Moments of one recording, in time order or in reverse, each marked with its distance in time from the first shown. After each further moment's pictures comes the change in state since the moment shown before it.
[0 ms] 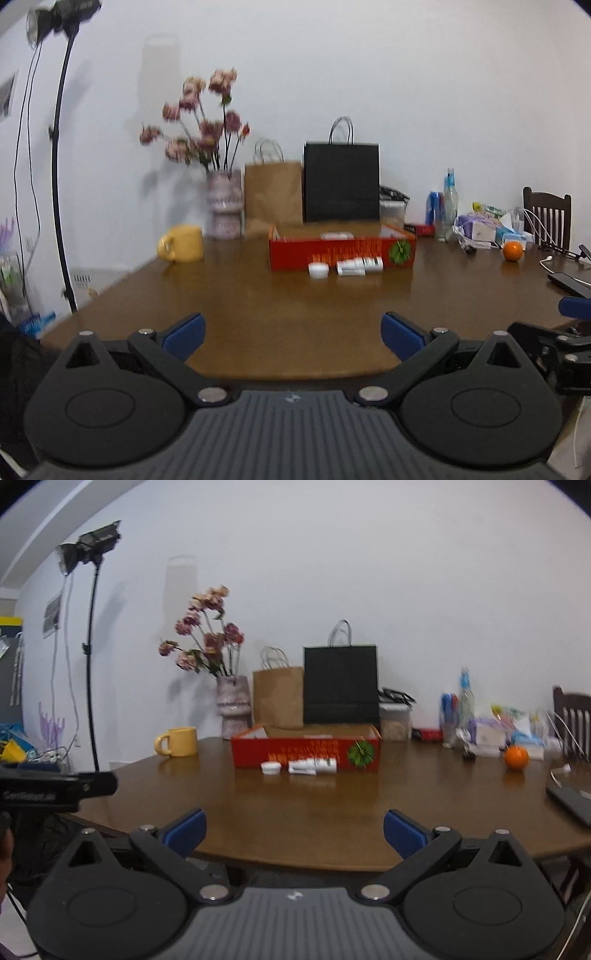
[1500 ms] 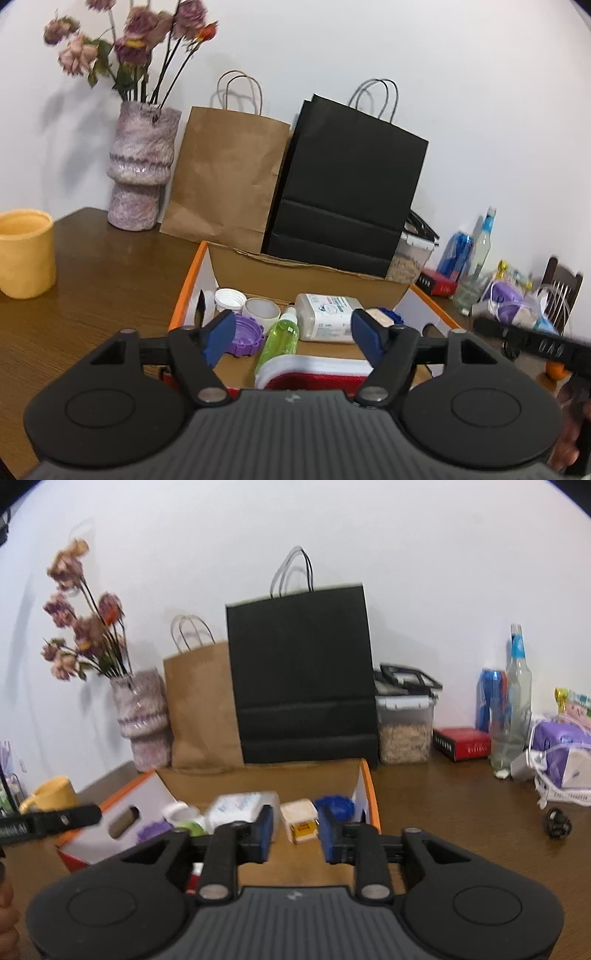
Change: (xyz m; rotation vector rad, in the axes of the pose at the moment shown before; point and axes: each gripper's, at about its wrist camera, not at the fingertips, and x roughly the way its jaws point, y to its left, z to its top) left arm 0.422 0.021 0.133 -0.197 0.109 -0.193; right arm 0.433 -0.128 0.159 0.090 0.119 -0.004
